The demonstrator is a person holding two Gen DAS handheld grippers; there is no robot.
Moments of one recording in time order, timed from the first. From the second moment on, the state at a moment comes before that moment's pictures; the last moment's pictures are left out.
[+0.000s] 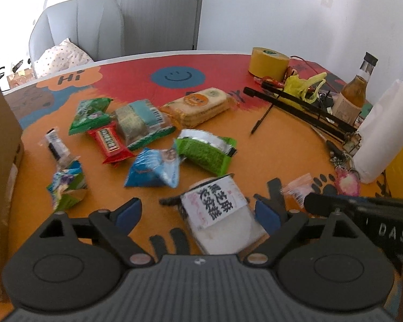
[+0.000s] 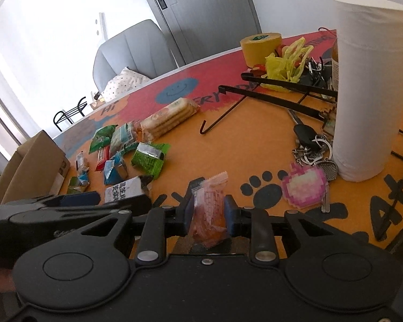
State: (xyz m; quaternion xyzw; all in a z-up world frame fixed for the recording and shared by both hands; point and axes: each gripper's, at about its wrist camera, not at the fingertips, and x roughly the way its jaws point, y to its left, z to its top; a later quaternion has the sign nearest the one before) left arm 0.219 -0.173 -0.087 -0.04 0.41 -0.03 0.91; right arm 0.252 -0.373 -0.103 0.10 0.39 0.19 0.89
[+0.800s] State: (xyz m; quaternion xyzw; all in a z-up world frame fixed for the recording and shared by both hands) left arm 0.192 -0.156 -0.092 -0.02 0.39 -0.06 0.92; right arm 0.229 -0.346 -0.104 0.05 0.40 0.18 0.90
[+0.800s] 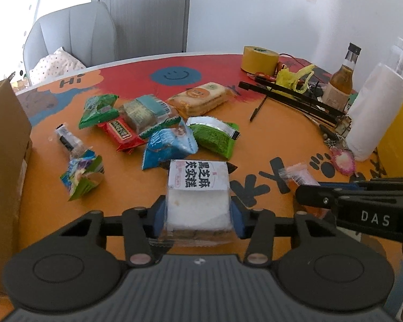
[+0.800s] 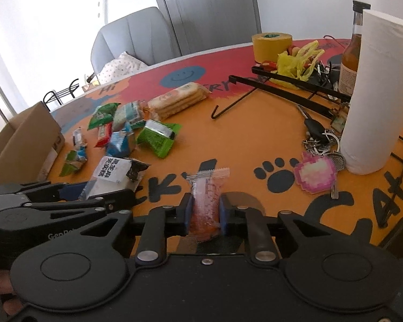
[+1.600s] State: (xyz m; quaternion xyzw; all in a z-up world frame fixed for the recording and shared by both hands) left arm 0.138 -0.095 -0.035 -0.06 0.31 -0.04 0.95; right arm 0.199 -0.291 -0.053 0.06 0.33 0.22 0.92
